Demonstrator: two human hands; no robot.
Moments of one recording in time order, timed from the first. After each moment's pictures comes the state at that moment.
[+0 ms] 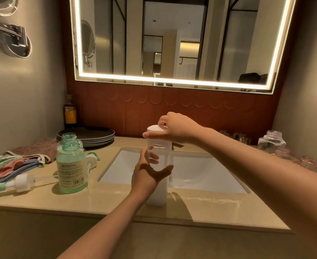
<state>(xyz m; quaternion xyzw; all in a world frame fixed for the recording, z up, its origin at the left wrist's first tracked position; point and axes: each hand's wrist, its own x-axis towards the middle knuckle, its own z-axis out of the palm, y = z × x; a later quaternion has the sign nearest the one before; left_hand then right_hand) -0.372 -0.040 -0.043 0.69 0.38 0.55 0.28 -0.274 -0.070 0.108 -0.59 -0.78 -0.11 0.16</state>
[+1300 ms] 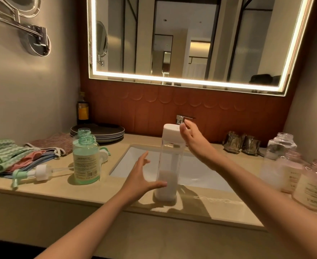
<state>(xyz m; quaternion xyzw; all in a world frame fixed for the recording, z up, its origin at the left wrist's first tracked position) -0.428 -0.043 -0.065 0.74 0.41 0.44 0.30 -0.253 -0.084 0.054 -0.56 -0.69 0.16 0.43</state>
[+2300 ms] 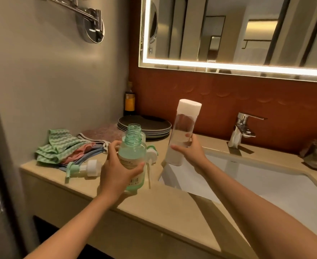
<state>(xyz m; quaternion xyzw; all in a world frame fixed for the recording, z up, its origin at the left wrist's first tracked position) -0.595 0.022 -0.072 0.59 0.53 0.60 0.12 -0.383 0.100 -0.021 -0.53 -0.60 0.34 0.49</state>
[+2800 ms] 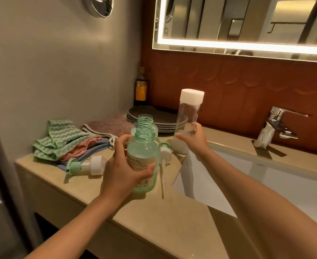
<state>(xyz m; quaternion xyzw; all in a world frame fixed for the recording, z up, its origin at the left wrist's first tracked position) -0.607 0.049 -0.082 0.61 0.51 0.60 0.12 -0.419 0.195 -0.040 -0.55 -0.60 0.32 0.48</state>
